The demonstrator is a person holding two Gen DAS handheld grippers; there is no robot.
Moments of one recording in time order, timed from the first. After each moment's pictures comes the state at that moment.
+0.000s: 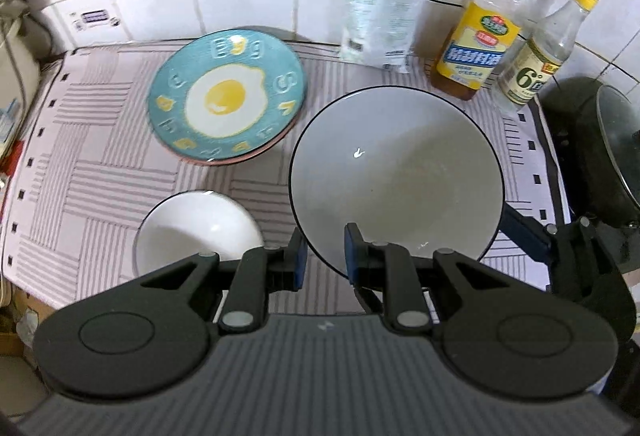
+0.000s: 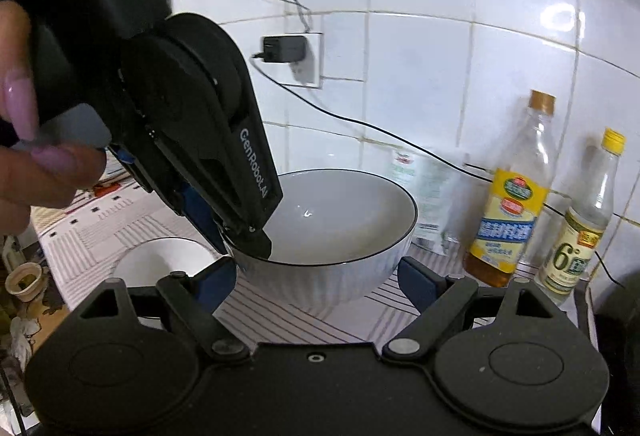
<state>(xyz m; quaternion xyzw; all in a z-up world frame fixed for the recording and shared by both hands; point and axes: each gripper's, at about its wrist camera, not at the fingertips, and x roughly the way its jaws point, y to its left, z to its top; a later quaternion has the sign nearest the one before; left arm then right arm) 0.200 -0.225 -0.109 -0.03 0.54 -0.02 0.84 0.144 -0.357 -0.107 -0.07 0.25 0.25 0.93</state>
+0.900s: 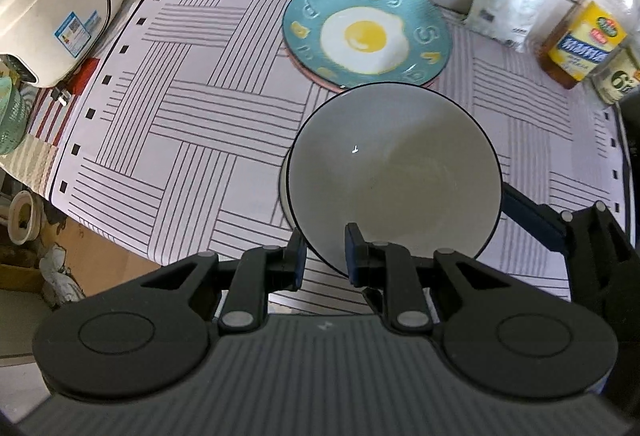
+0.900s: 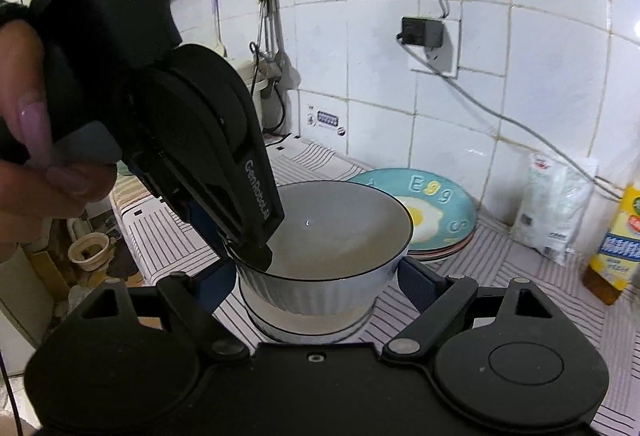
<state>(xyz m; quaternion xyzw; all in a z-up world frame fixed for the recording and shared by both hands) 0.177 -0.118 -0.133 -0.06 0.58 0.07 0.81 0.128 -0.265 -0.122 -0.08 0.27 0.36 0.89</state>
